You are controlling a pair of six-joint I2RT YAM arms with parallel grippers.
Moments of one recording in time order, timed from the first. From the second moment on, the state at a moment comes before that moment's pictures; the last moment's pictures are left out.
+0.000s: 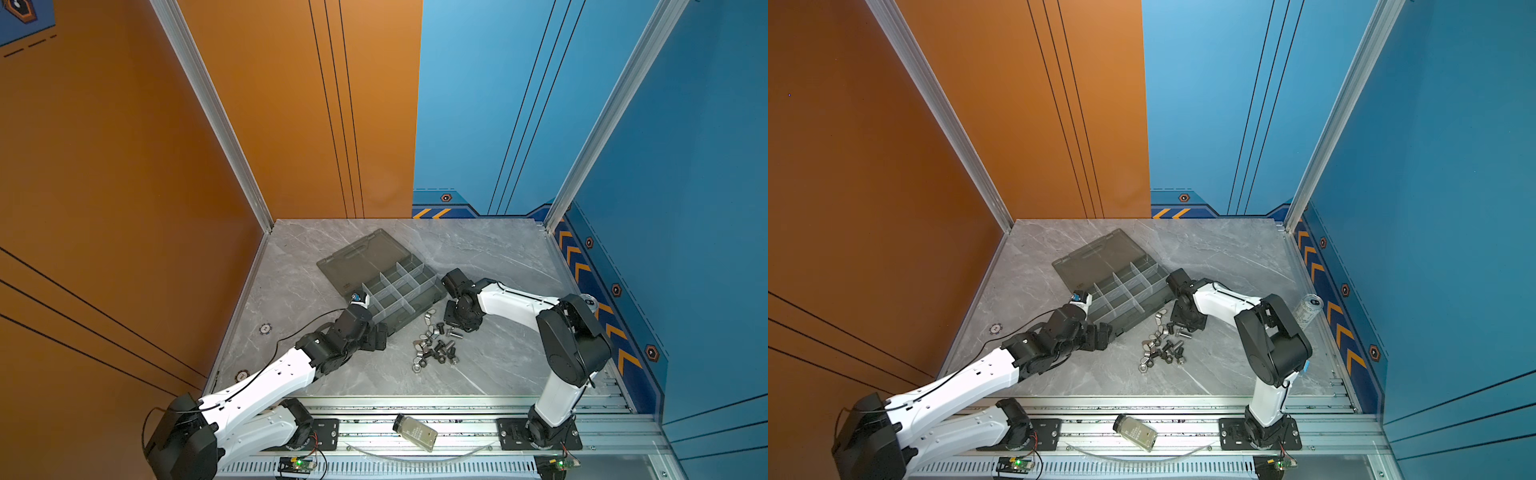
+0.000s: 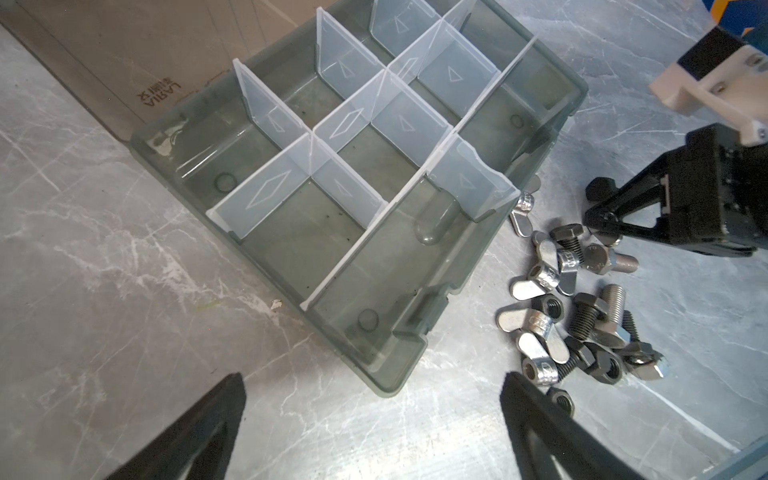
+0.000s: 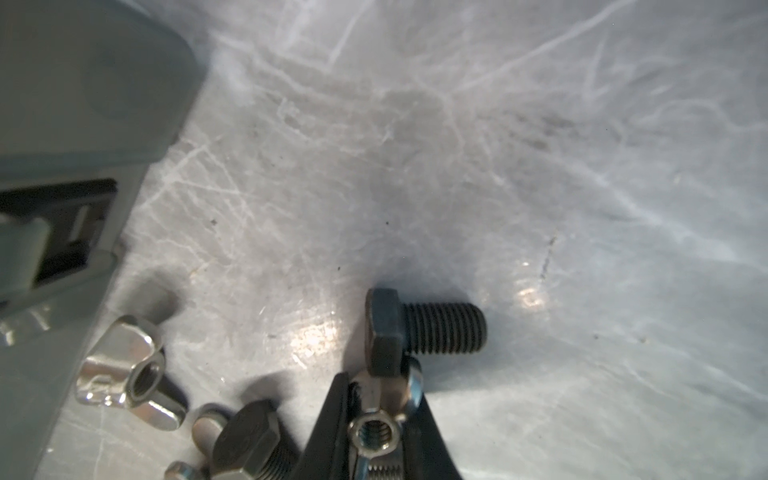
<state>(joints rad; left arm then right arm) -0.73 1.03 0.60 -0.36 -0.18 -0.54 0.54 1.78 1.09 -0.68 0.04 0.81</state>
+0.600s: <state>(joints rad) -0.59 0.88 0.57 -0.36 0.05 -0.55 0.54 1.69 1.20 -0.74 -0.04 0.52</state>
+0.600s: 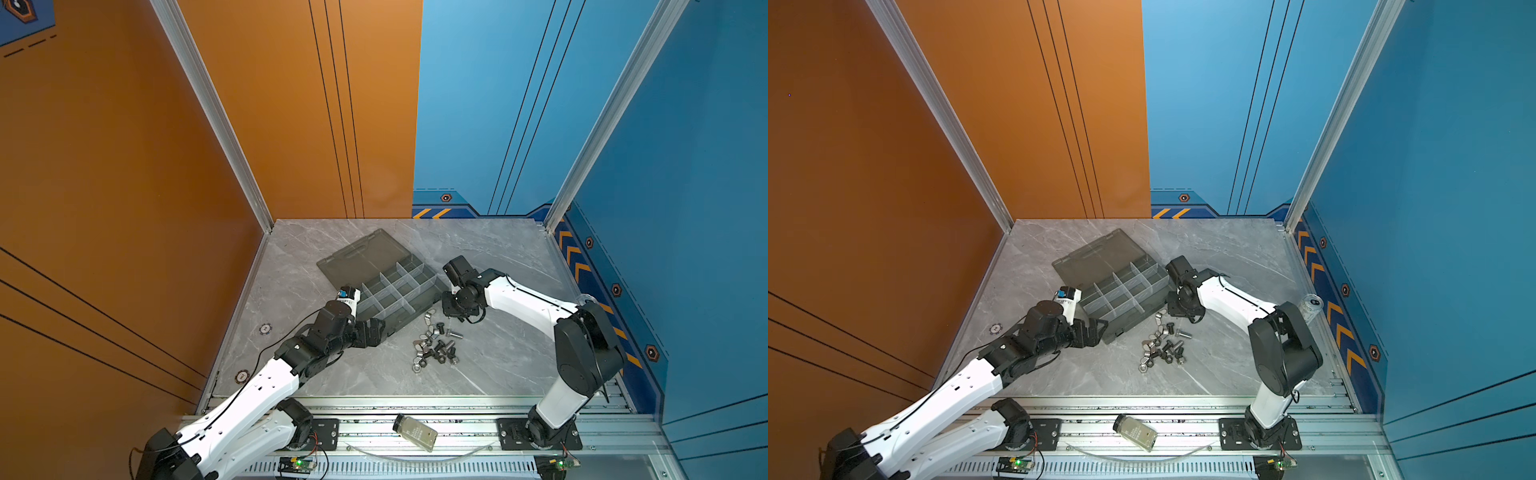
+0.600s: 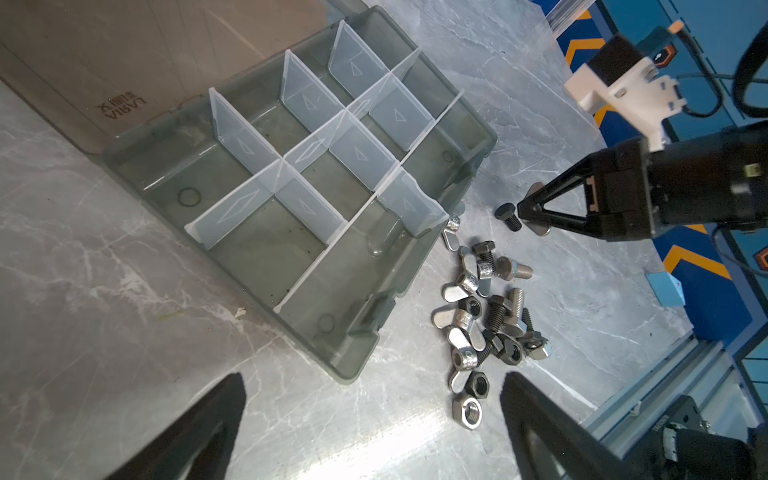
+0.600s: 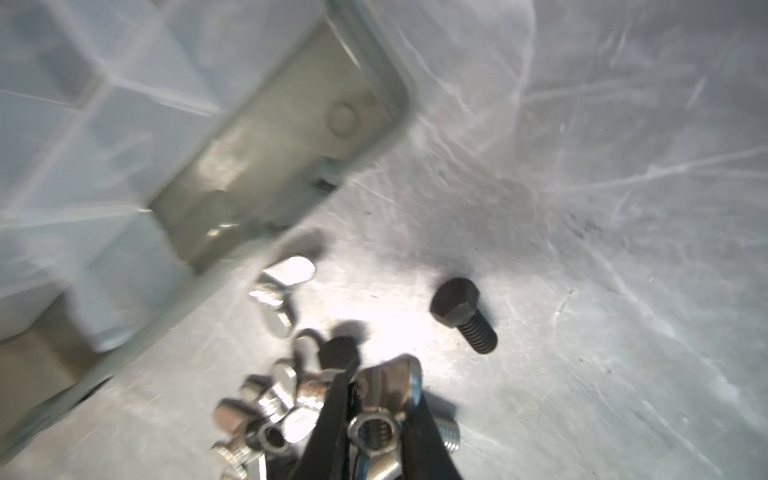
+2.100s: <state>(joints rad) -0.44 0.61 0.46 -0.40 0.21 -0.64 0.80 2.18 1.83 -0.68 -0.35 0.37</state>
